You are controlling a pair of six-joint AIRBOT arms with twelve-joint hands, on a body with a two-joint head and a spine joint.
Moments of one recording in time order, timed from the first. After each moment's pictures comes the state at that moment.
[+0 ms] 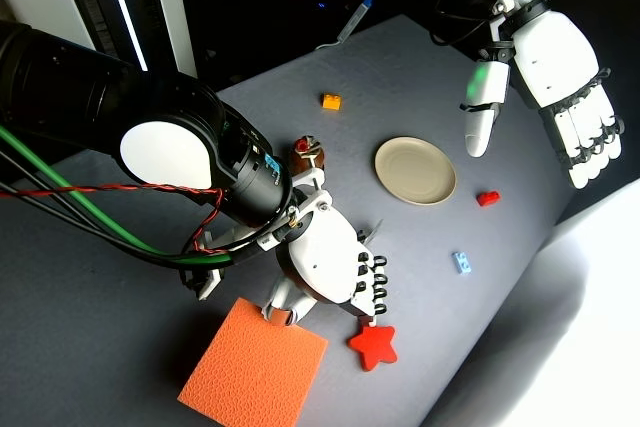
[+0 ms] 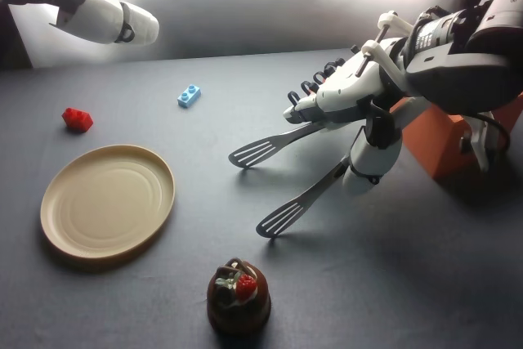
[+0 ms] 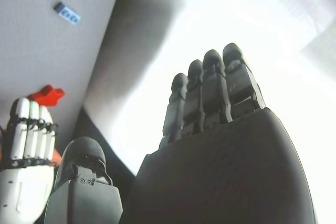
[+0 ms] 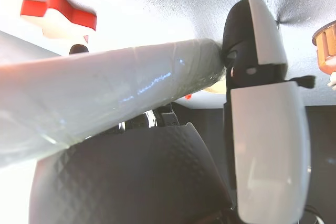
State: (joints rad) left arm 0.02 -0.96 1.14 1.19 0.53 -0.13; right arm -0.15 -1.39 1.37 -0.27 -0.48 -0.83
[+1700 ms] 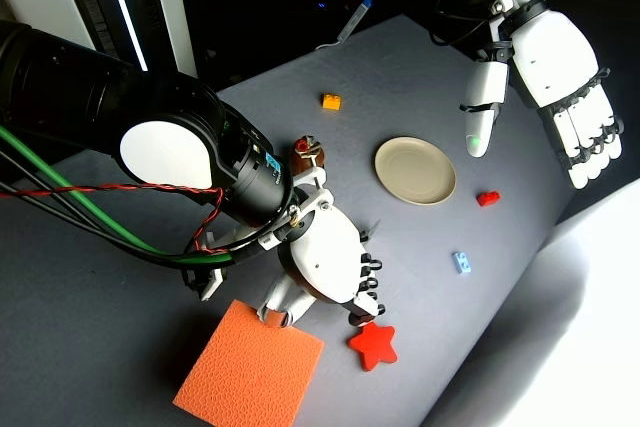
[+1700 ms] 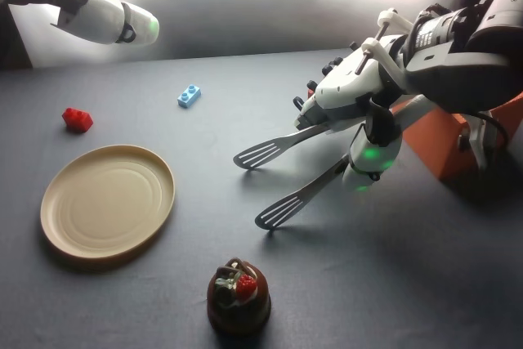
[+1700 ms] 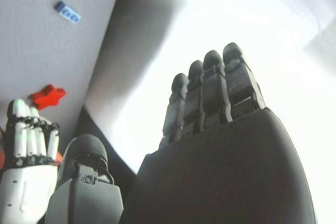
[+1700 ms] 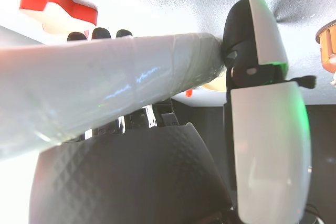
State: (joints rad) left arm 0.02 -0.96 1.13 1.20 0.53 -0.13; right arm -0.15 -1.39 1.37 -0.27 -0.47 -0.83
